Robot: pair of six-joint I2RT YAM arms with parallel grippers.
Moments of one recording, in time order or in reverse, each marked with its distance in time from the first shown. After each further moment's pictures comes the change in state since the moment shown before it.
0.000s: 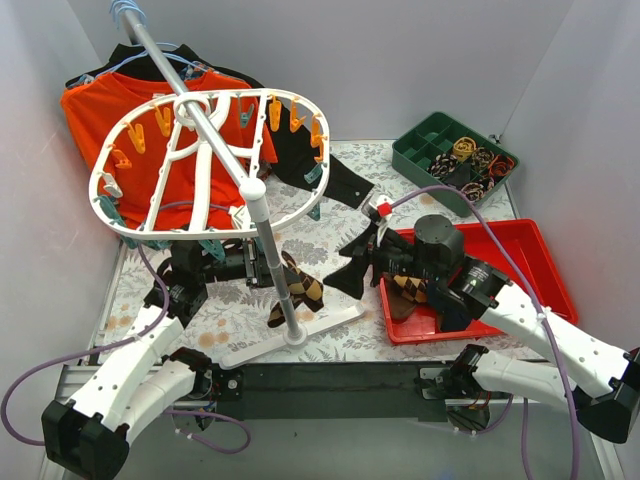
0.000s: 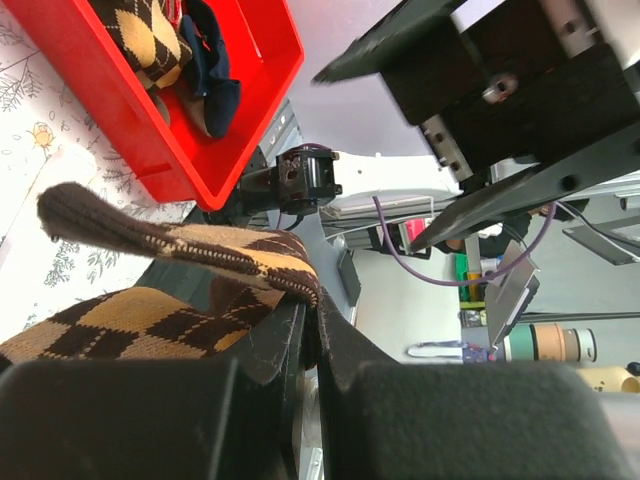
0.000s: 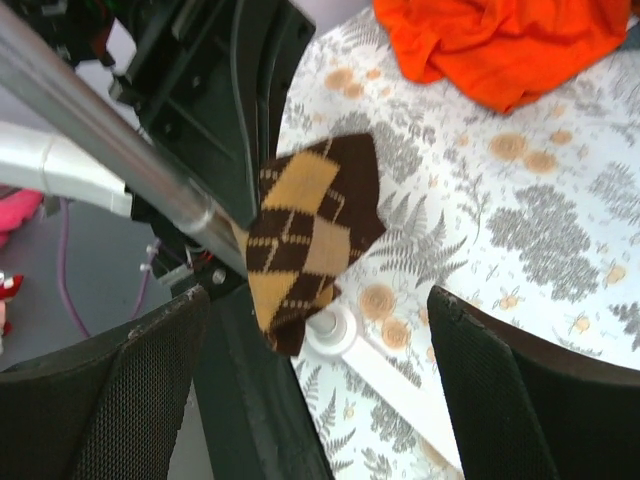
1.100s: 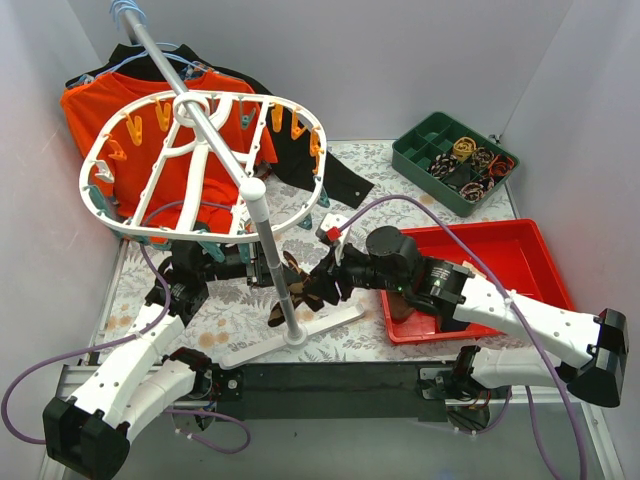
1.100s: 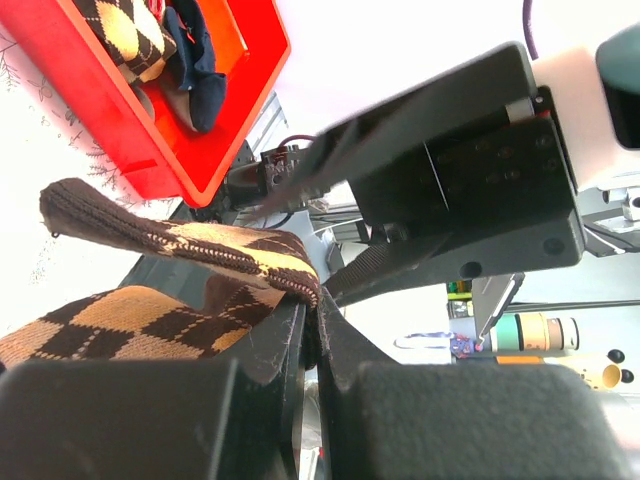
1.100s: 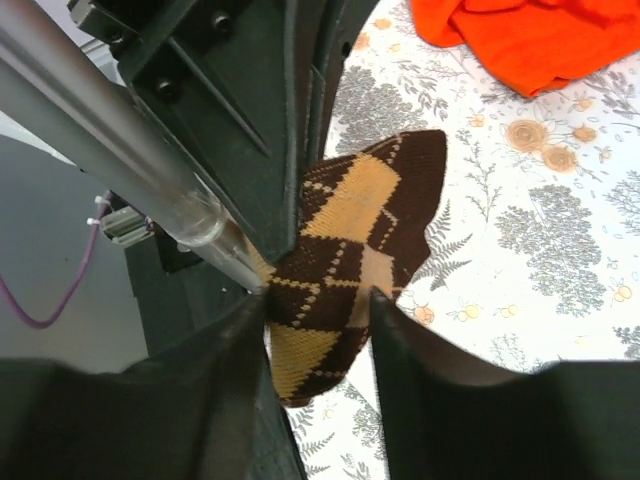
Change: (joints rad) left arm 0.000 0.018 -0.001 0.037 0.034 -0.034; right arm 0.224 0.155 0.049 -0.029 0.191 -0.142
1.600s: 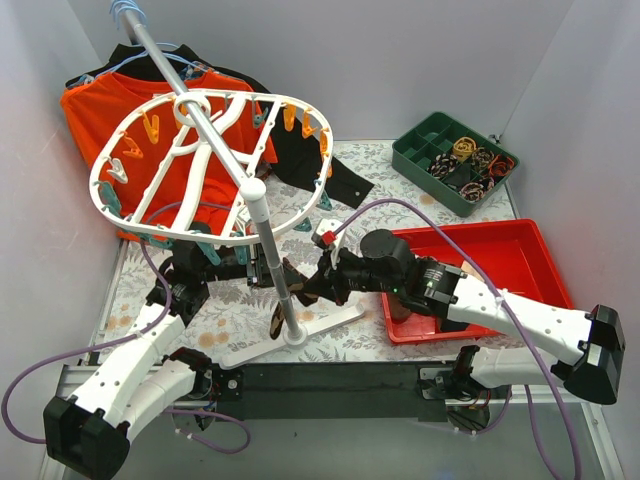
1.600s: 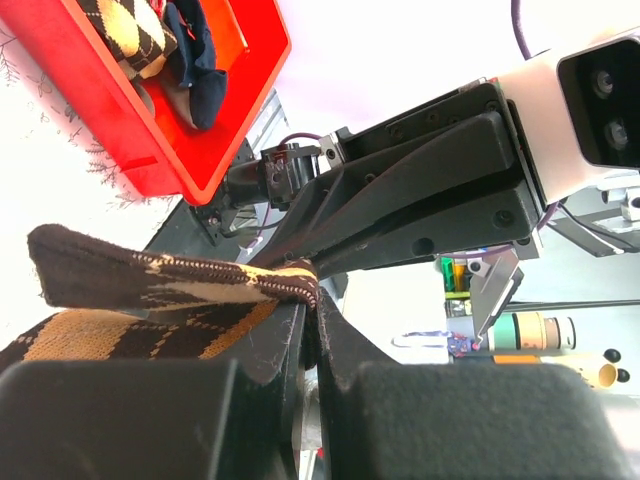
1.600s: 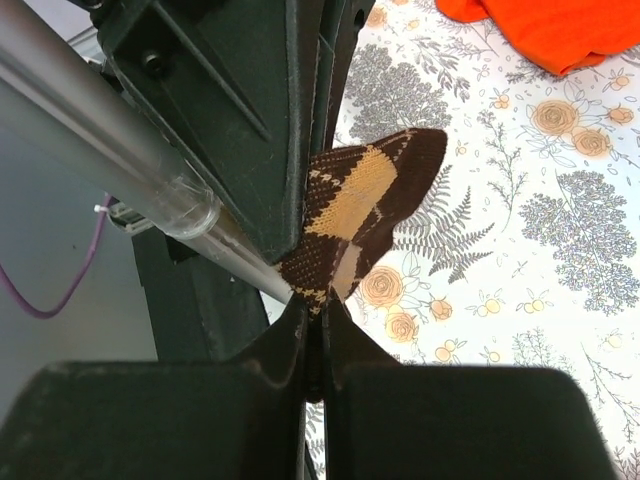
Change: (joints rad) left arm 0.000 0.002 -0.007 0.006 0.003 -0.007; right arm 0.000 0.034 -0.022 0.026 -0.039 0.016
